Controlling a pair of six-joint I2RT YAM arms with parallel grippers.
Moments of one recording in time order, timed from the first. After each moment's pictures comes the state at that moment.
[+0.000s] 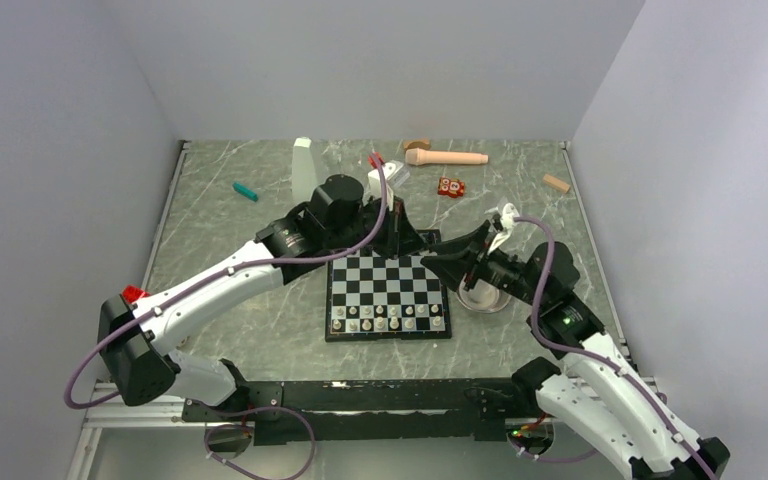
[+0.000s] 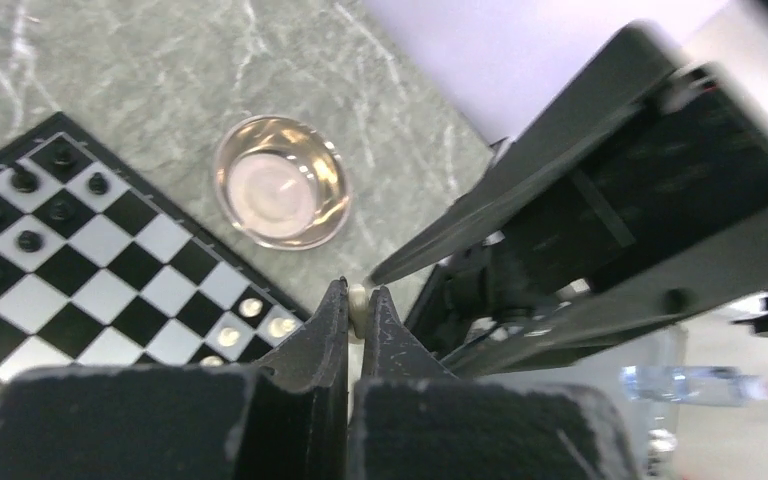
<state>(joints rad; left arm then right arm) -0.89 1.38 1.31 -0.24 0.31 -0.55 0.53 0.66 0.63 0.04 -0.50 0.30</state>
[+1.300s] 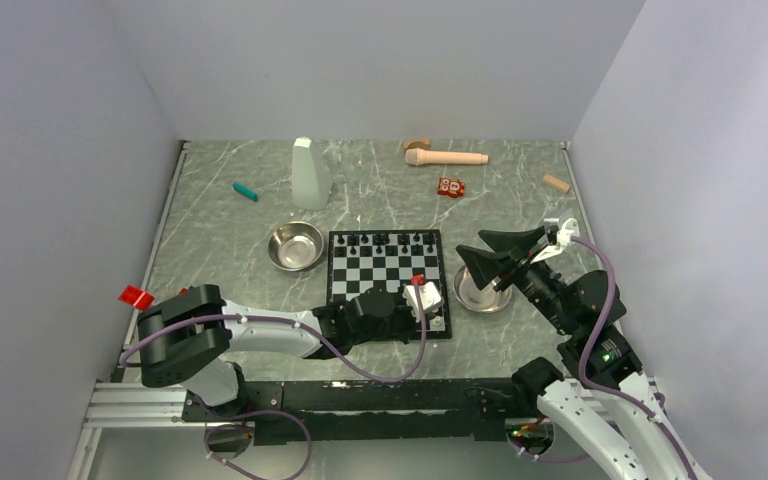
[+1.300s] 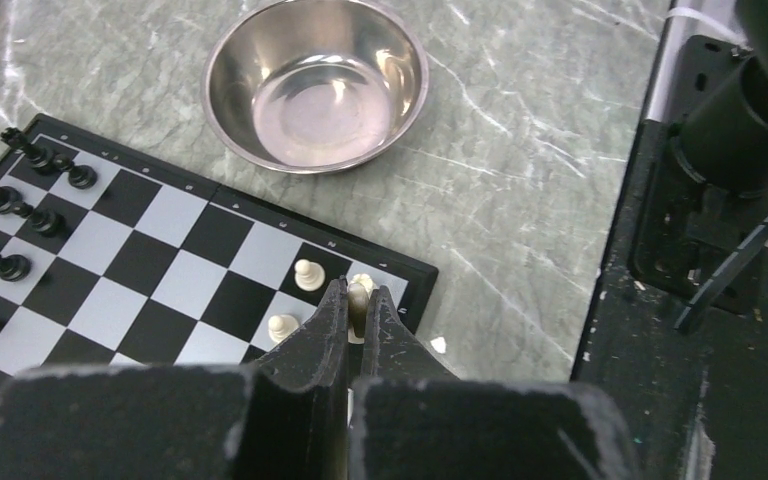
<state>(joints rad) -1.24 1.53 0.69 0.55 -0.07 -0.03 0.53 0.42 0.71 -0.15 -0.15 0.29</state>
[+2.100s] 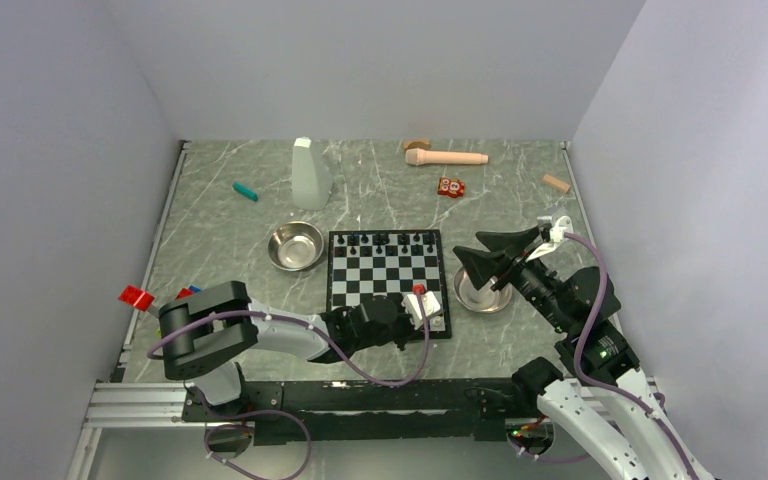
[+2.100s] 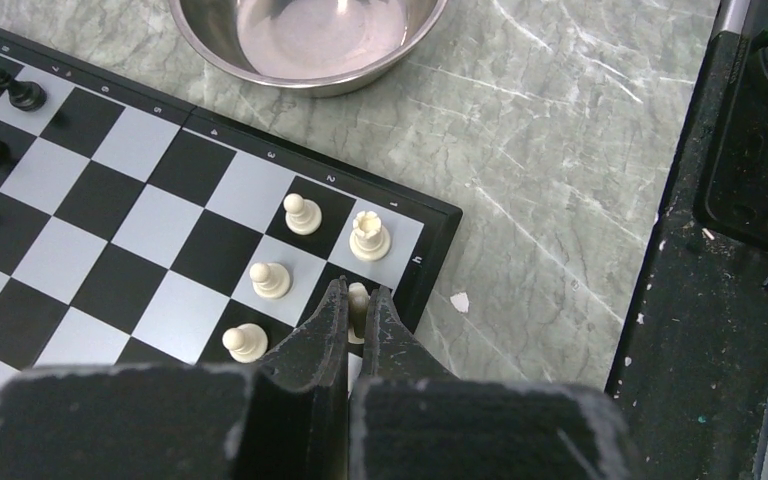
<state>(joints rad) -1.24 1.63 0.64 0.62 -0.09 -0.02 0.53 0.44 0.70 -0.17 -0.16 0.29</state>
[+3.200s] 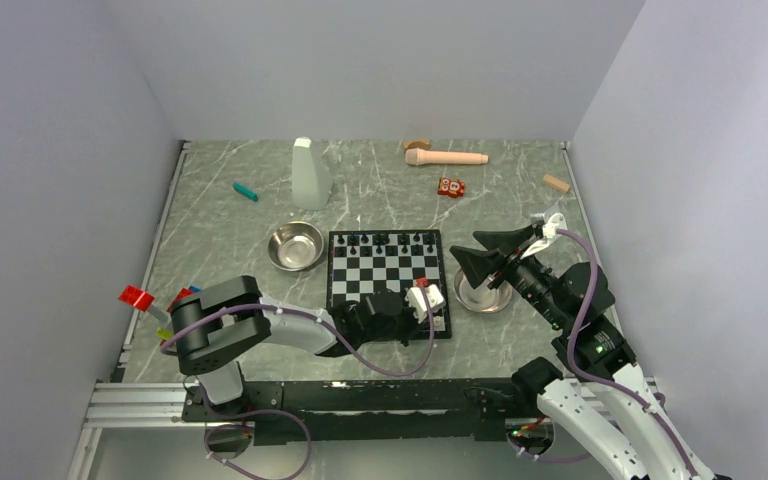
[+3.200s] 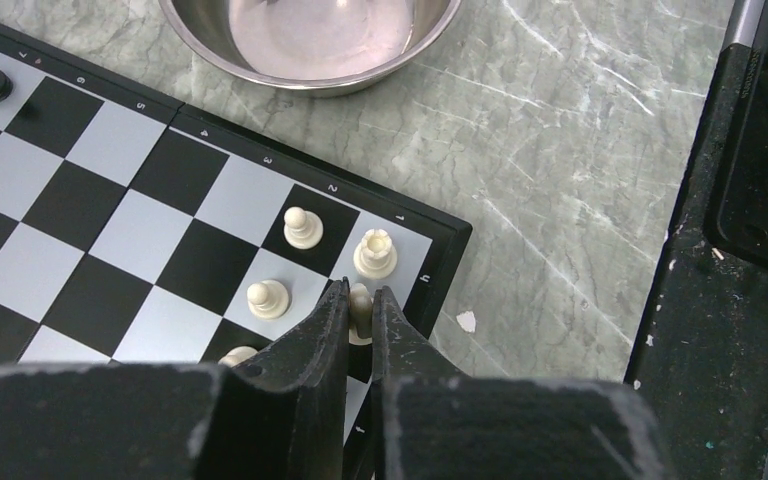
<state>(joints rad) -1.20 1.70 0.69 0.61 -0.04 -0.07 0.53 0.47 0.70 -0.17 -0.17 0.27</state>
